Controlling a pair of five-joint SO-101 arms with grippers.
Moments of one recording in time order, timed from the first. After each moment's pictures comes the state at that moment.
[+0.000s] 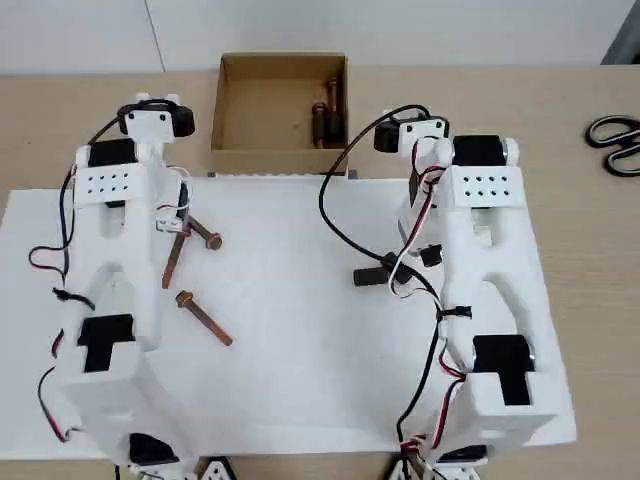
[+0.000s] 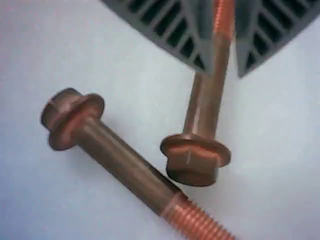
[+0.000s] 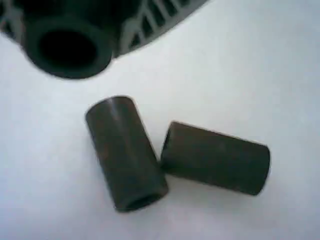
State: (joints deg) left arm -10.3 18.5 -9.9 86.9 -5.1; right arm -4.8 7.5 -8.4 93.6 15.2
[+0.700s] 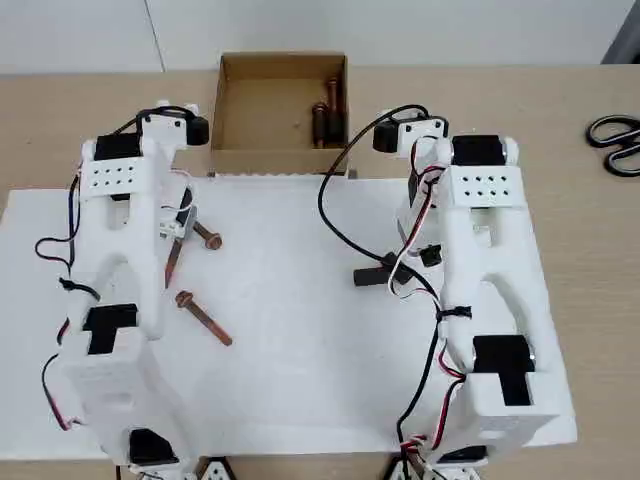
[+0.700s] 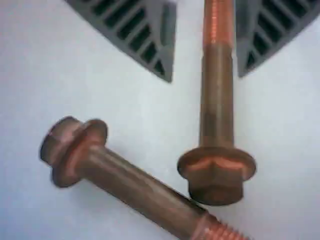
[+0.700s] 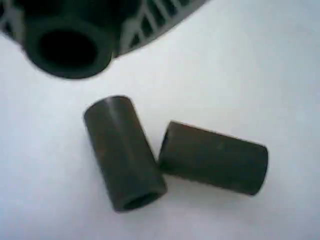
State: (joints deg) left arm -9.8 23.9 -13.9 91.4 -11.8; right arm -4.9 7.5 -8.4 93.6 15.2
